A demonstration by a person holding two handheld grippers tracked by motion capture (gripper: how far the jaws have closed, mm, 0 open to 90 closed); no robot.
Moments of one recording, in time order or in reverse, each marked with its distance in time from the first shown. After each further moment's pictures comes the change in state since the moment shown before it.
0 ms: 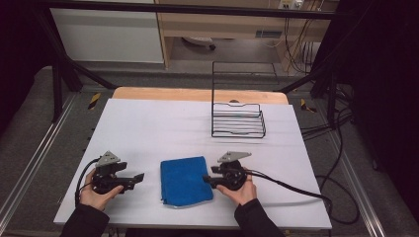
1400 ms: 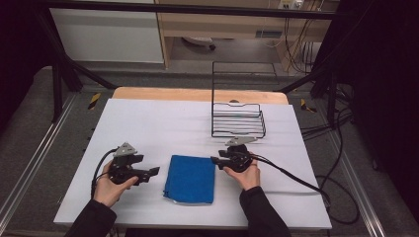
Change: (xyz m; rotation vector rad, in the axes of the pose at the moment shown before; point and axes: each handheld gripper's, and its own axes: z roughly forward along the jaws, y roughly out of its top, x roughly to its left) left arm -0.028 0.046 0.032 0.016 -0.075 0.051; right arm -0.046 0.012 -0.001 -0.033 -0.079 0.016
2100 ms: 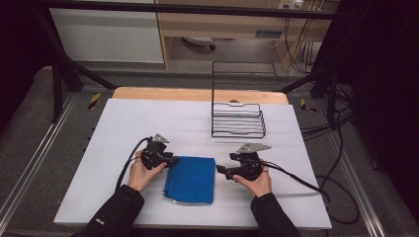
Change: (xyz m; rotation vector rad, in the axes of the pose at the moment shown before) left arm -0.009 0.028 0.078 0.152 -0.009 0.032; right arm -0.006 -0.021 -0.021 -0.043 0.053 0.017
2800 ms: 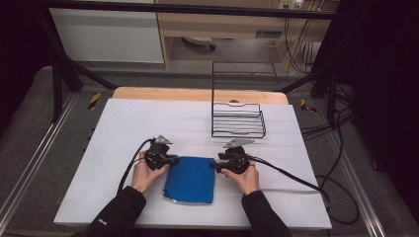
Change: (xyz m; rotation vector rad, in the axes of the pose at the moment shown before) left arm -0.006 0.000 0.006 0.001 -0.007 -0.009; right arm 0.003 0.011 0.042 0.098 -0.038 0.018
